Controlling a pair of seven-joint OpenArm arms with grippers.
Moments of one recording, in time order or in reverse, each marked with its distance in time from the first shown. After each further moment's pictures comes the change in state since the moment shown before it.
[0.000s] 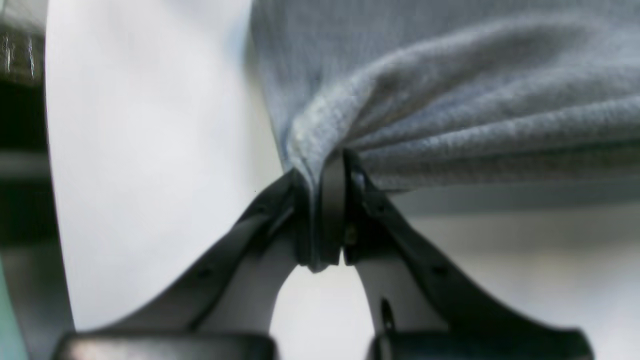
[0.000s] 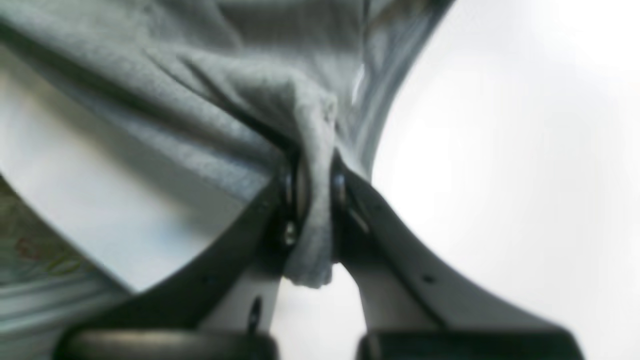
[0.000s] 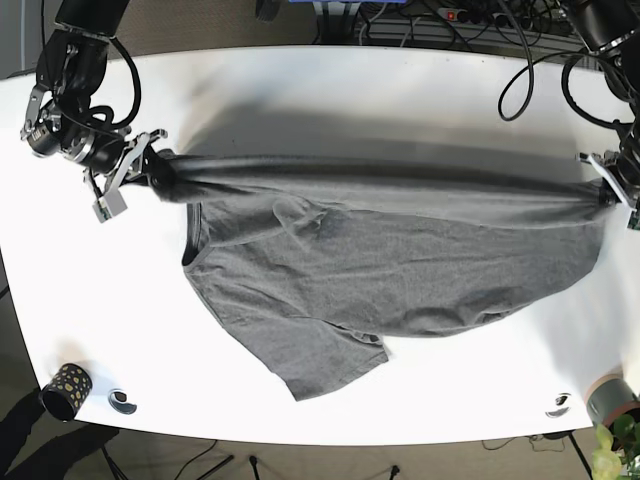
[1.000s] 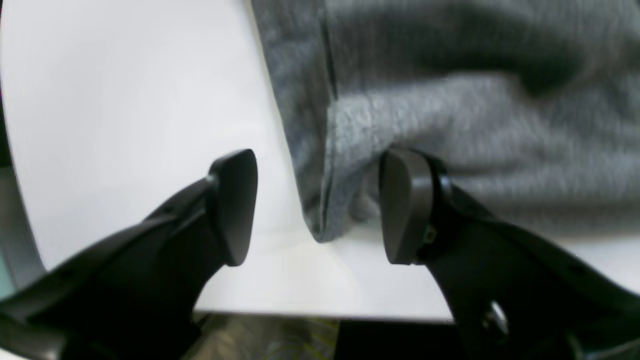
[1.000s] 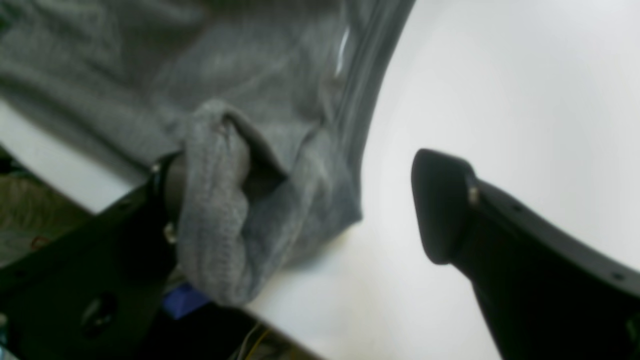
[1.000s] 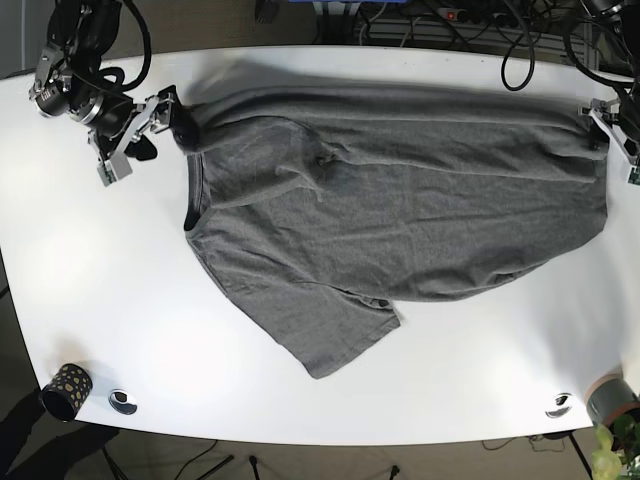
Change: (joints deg) left arm 7.2 0.3 -2.8 -0.3 0.5 0.1 0.5; right arm -6.3 -4.0 3.2 5.6 -1.4 -0.2 0.4
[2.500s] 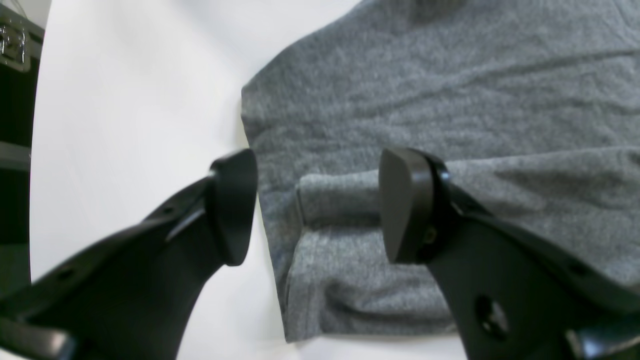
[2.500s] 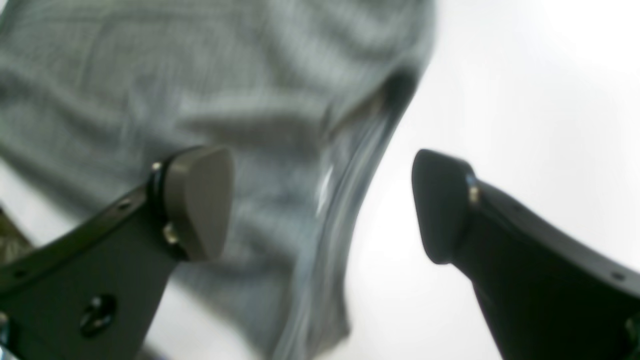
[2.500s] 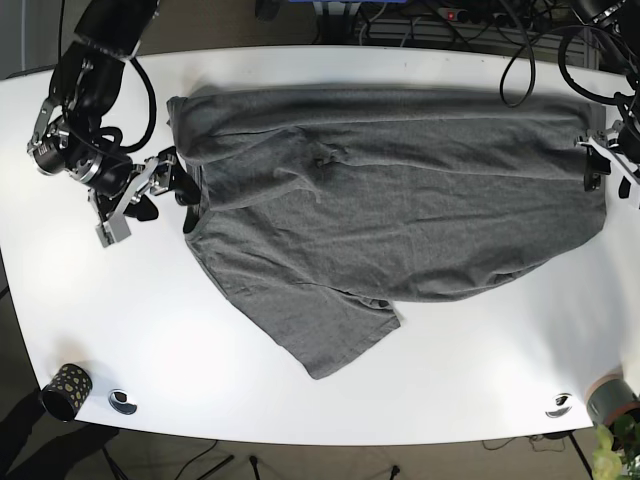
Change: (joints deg) left arm -3.0 3.4 -2.9 7.5 -10.5 0.2 0.0; right arm 18.7 -2.3 -0.3 -7.9 -3.0 0.0 -5.3
